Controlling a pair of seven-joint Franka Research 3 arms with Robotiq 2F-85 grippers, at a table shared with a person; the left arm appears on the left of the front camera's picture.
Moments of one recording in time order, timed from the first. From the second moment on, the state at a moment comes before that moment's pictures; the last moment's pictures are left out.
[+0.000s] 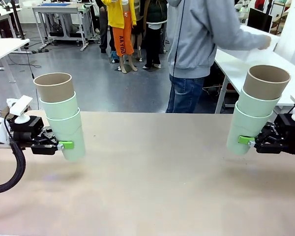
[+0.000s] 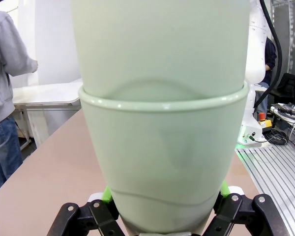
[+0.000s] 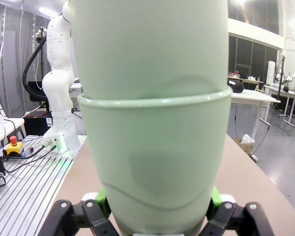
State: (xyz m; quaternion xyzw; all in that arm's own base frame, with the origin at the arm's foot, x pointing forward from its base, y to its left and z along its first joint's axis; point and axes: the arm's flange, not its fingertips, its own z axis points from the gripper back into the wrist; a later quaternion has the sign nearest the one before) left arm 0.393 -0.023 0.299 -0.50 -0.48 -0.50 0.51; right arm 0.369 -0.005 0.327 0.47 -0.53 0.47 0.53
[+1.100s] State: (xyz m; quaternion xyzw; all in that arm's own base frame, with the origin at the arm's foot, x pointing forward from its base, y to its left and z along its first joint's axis) left arm 0.393 -0.023 0.299 -0.50 -0.48 -0.50 0.51; right arm 0.369 -0.005 0.327 0.47 -0.53 0.47 0.53
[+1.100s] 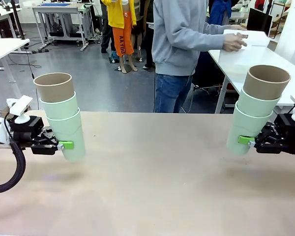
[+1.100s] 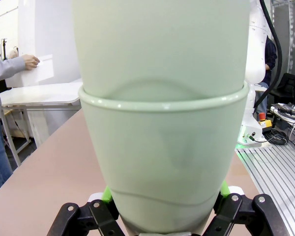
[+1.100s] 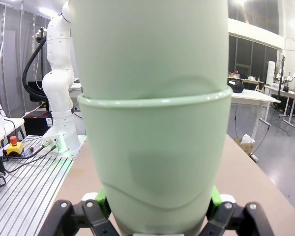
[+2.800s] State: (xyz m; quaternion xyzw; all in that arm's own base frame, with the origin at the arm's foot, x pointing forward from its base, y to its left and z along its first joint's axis) left arm 0.393 -0.023 0.299 -0.50 -0.48 -0.50 0.51; right arm 0.369 -0.005 0.327 0.47 -0.53 0.47 0.53
